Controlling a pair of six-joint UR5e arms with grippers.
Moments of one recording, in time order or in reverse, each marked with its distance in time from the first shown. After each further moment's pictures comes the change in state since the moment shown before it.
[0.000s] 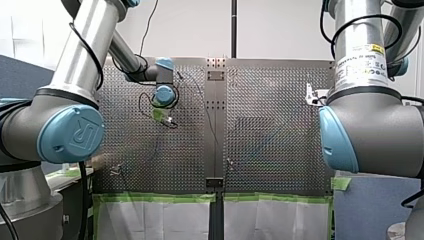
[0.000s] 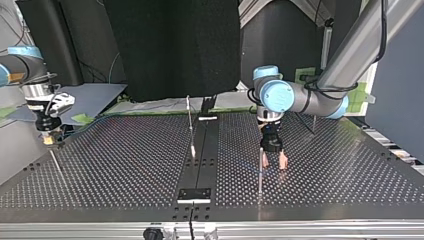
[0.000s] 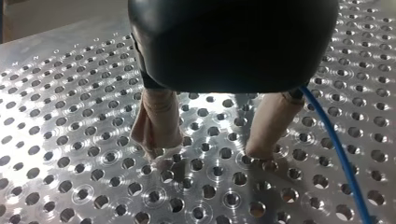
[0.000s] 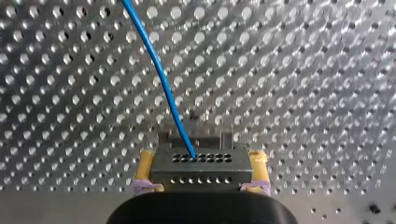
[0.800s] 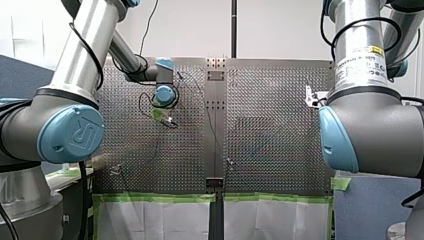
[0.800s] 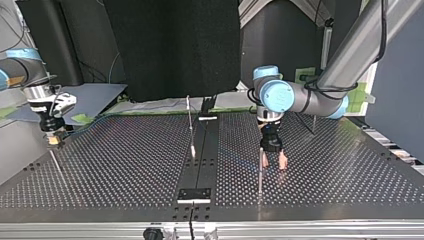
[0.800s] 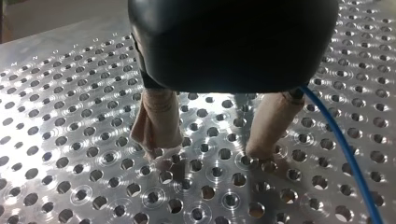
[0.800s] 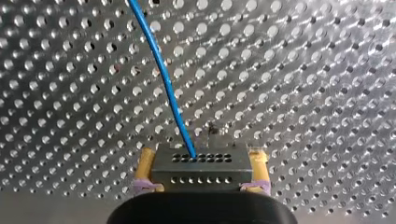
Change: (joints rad) left arm 0.000 0.000 0.000 0.002 0.002 0.000; right arm -0.004 0.029 -0.041 0.065 -0.030 -0.059
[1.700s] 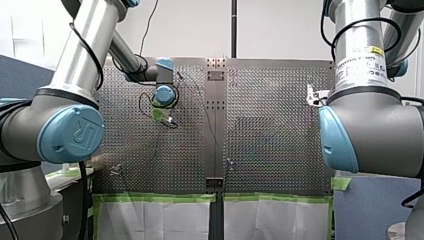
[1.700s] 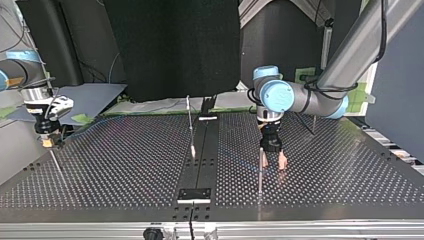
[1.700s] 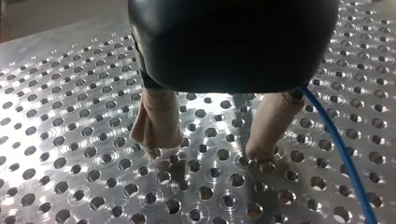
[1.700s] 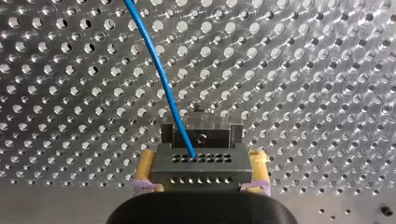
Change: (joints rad) left arm 0.000 0.000 0.000 0.001 0.005 0.000; right arm -0.002 0.005 -0.009 -0.034 0.039 0.038
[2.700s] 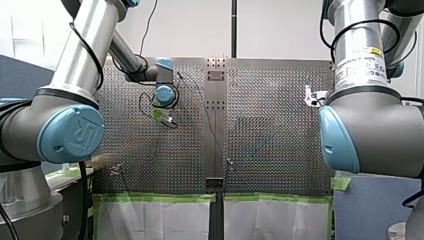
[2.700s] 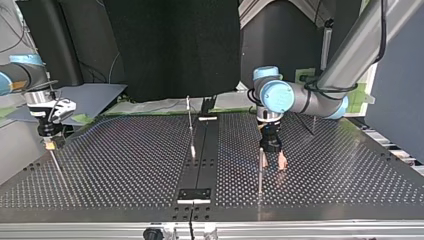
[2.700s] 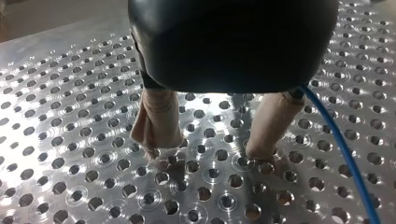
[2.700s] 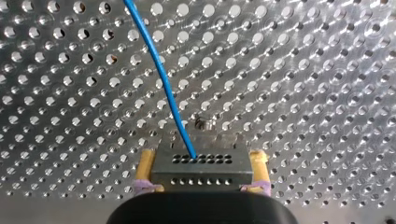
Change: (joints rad) left arm 0.000 0.000 0.000 0.000 0.003 0.000; right arm 0.015 0.025 -0.033 0.011 0.008 -0.002
